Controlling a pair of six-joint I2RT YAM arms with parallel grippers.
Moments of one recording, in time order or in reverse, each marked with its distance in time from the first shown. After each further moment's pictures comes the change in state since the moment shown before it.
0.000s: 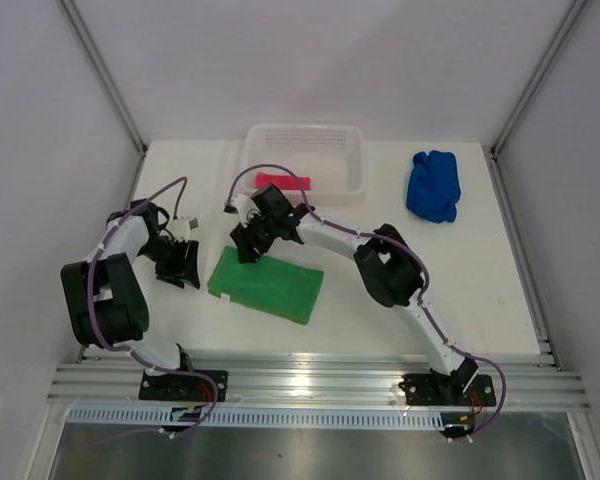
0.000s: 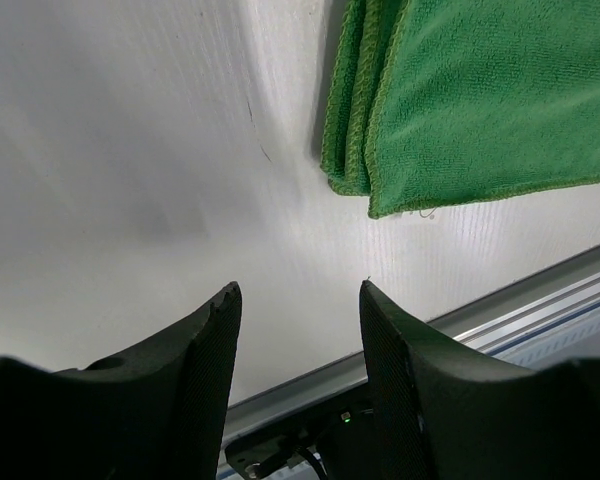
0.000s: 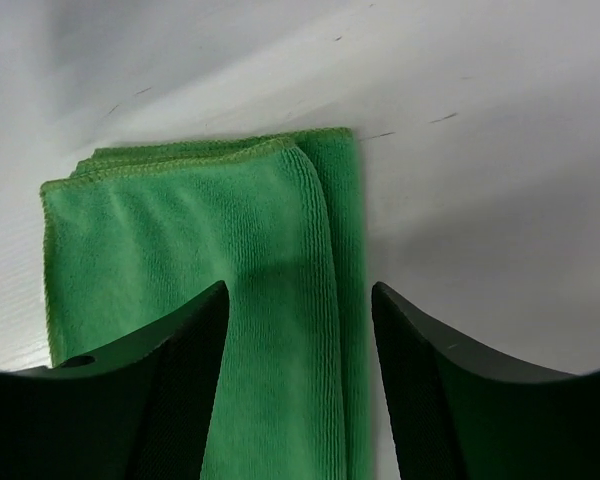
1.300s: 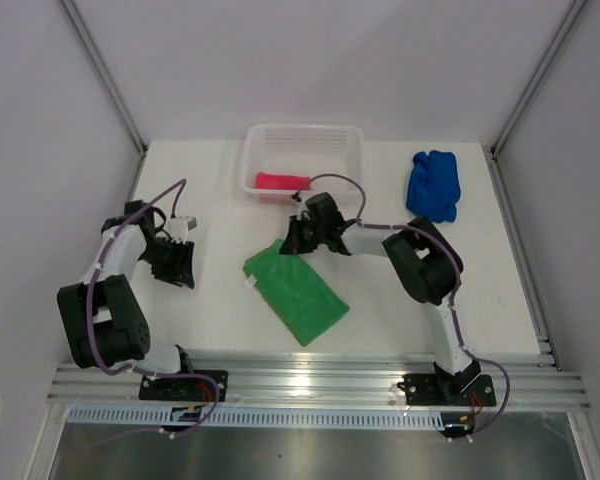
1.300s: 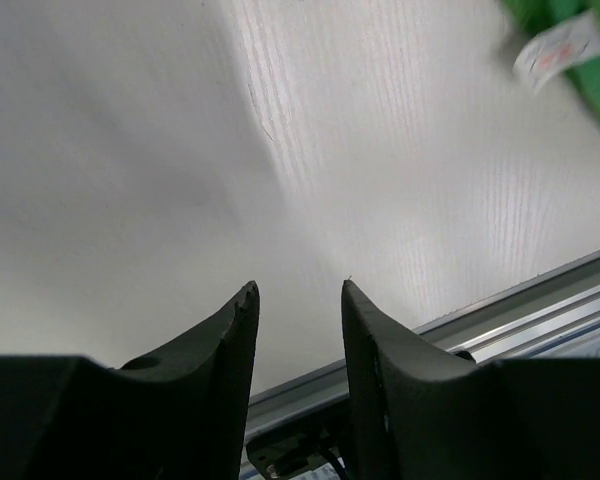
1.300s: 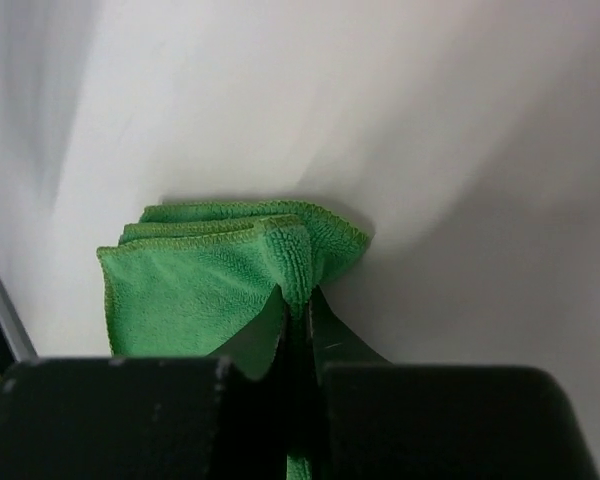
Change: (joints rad) left arm 0.004 -0.125 -0.052 0.019 -0.018 0.048; right arm -0.122 -0.155 -0.504 0.428 0.011 0.562
